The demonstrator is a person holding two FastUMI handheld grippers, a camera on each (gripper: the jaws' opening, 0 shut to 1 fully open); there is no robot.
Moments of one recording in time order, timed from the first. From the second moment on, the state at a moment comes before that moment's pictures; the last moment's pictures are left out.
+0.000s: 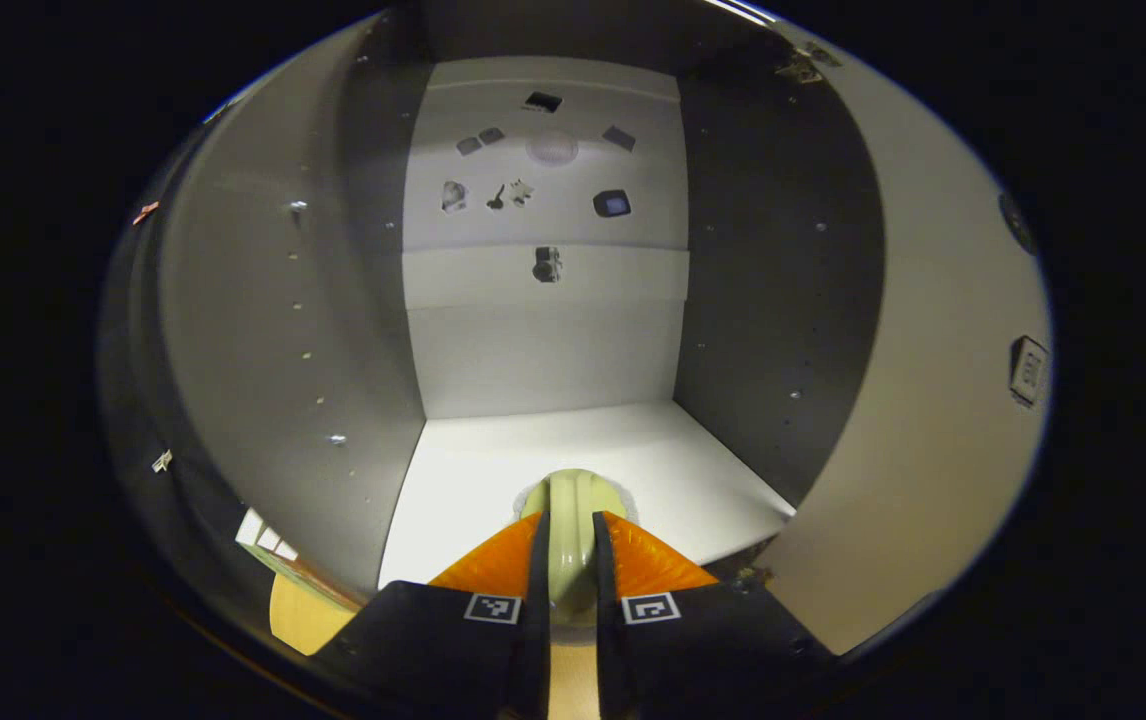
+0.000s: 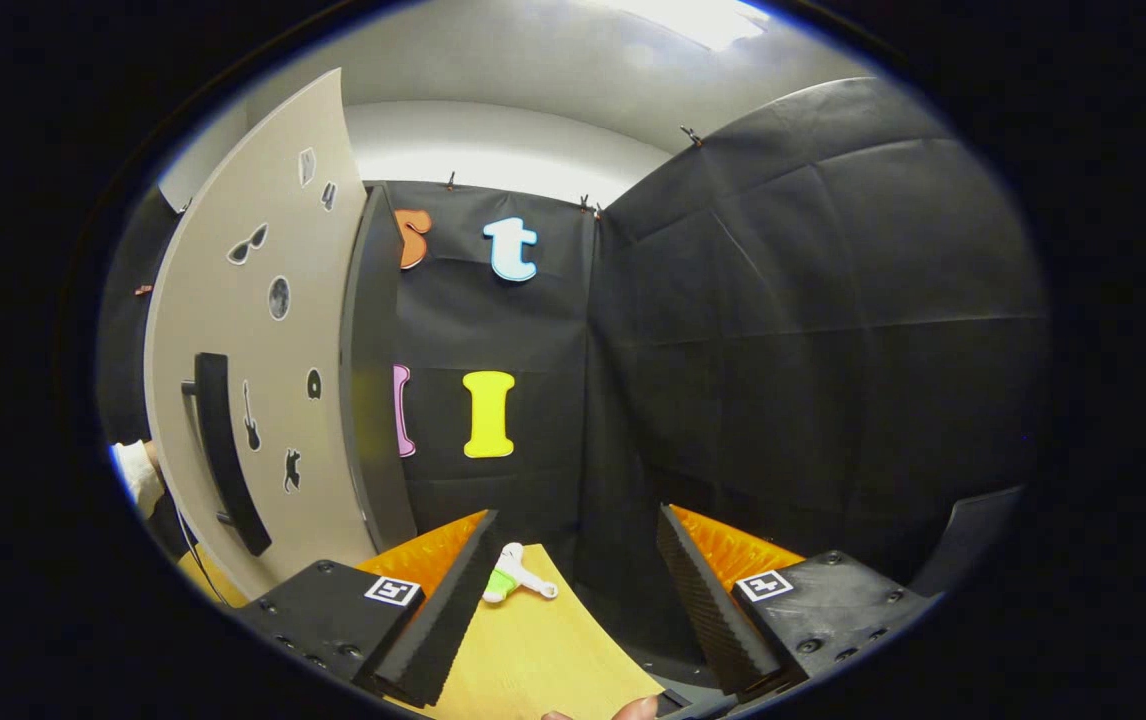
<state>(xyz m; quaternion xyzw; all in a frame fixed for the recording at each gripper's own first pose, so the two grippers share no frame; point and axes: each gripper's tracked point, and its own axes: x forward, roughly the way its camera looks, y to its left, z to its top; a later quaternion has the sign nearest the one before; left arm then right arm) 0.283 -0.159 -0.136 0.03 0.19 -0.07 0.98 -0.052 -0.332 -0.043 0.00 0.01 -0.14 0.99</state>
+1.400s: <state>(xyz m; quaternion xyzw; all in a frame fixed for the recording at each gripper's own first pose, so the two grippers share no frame) 0.049 -0.188 -0.413 0.05 0.21 -0.06 0.97 -0.029 -0.252 -0.029 -0.04 0.02 -0.07 1.00</state>
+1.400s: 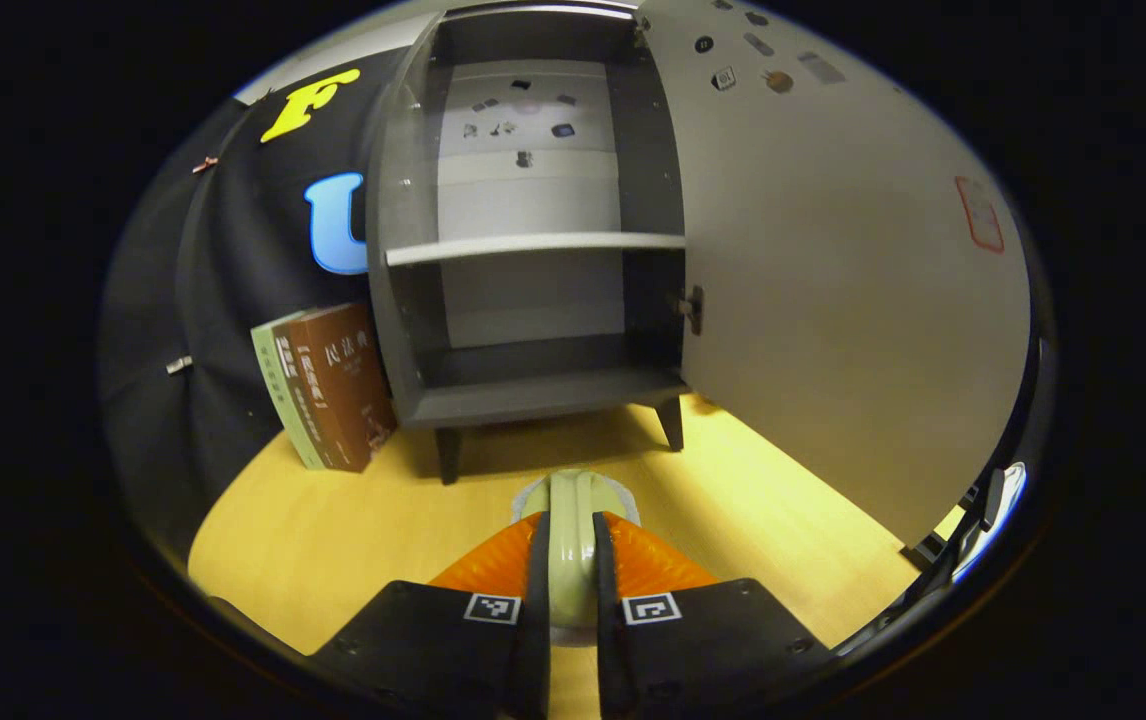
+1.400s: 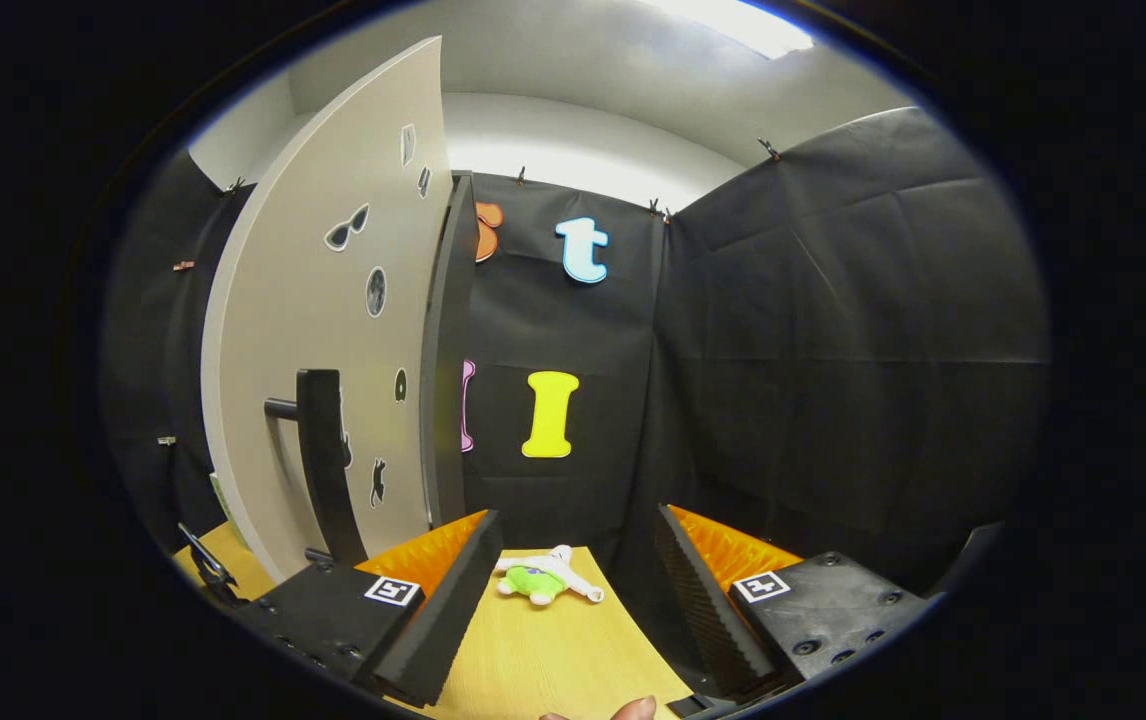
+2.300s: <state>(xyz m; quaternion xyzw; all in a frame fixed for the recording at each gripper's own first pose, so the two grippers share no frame) 0.035 -0.190 -0.498 0.00 0.28 -0.06 0.96 -0.008 -0.252 -0.029 -0.06 0.03 -0.06 1.00</state>
